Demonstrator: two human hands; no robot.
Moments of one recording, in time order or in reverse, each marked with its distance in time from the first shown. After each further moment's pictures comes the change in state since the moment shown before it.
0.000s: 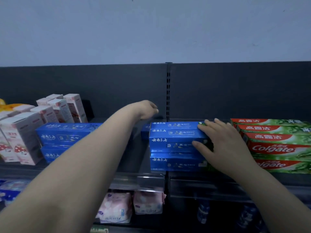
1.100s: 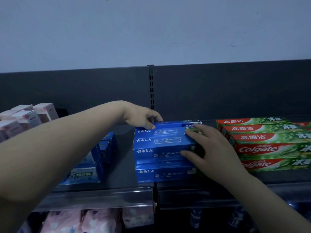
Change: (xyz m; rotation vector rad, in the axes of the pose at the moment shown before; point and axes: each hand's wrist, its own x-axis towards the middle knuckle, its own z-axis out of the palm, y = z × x) left_hand 0.013 0.026 -0.004 0.186 -0.554 0.345; right_hand -0.004 0.010 0.009 0.198 0.104 0.015
